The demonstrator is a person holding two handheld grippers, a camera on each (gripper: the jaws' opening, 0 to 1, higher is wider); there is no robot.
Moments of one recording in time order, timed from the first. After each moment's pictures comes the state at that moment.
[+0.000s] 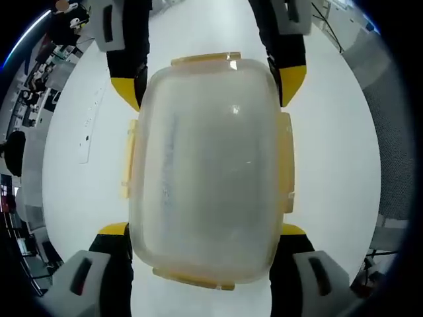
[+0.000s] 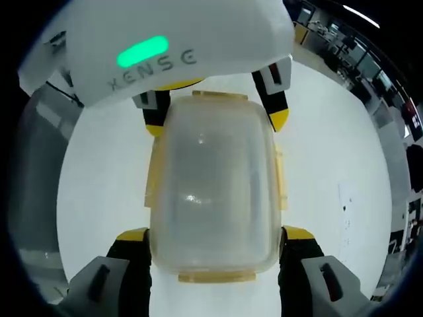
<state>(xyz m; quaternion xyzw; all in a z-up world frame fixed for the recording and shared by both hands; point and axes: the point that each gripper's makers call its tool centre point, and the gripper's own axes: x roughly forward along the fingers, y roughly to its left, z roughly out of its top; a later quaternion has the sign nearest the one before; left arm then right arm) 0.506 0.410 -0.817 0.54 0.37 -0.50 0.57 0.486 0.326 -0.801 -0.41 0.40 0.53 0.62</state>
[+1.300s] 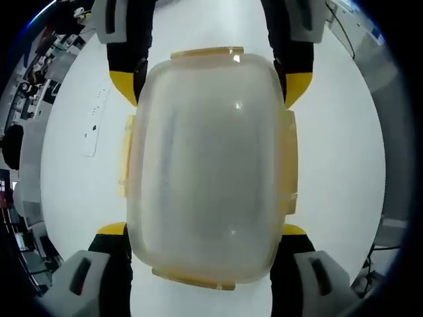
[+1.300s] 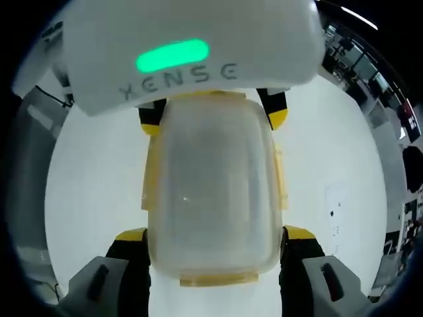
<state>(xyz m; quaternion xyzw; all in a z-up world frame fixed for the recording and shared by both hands) 0.538 0.409 -0.817 0.54 0.40 -0.49 0.56 0.521 0.324 -0.803 -0.42 0.39 0.52 0.63</state>
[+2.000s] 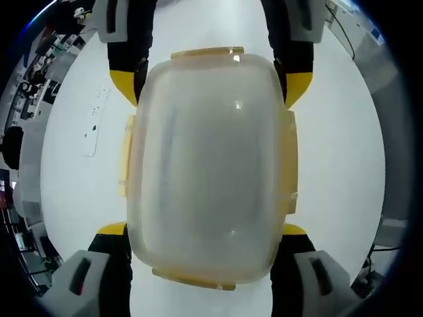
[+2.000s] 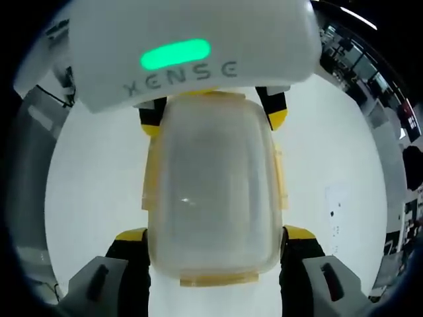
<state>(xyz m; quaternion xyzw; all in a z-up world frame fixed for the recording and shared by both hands) 0.540 0.408 -0.816 0.53 0.40 -0.49 0.56 0.523 0.323 -0.802 -0.42 0.39 0.53 0.63</state>
